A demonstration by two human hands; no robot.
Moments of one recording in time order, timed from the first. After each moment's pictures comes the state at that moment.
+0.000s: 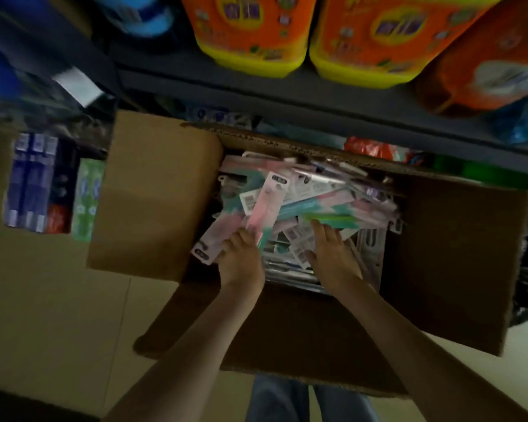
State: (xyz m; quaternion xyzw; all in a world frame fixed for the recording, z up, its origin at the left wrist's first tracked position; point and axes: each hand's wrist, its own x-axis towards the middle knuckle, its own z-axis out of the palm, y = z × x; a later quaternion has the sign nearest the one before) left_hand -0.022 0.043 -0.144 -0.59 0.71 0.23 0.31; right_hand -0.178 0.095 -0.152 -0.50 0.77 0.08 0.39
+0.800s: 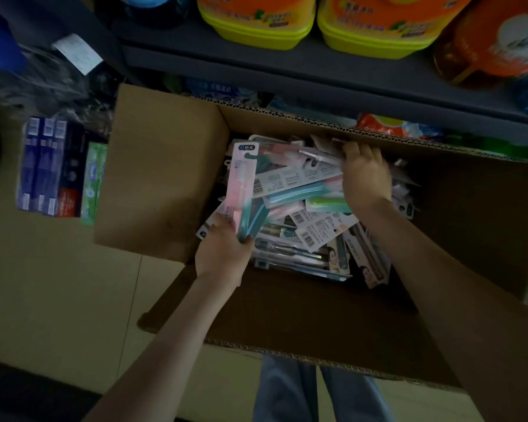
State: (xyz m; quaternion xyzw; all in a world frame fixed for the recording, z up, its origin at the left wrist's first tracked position) left_hand 0.008 0.037 -0.115 -0.70 0.62 0.32 0.14; right_hand -0.234 0.024 -0.162 -0.53 0.83 0.06 0.15
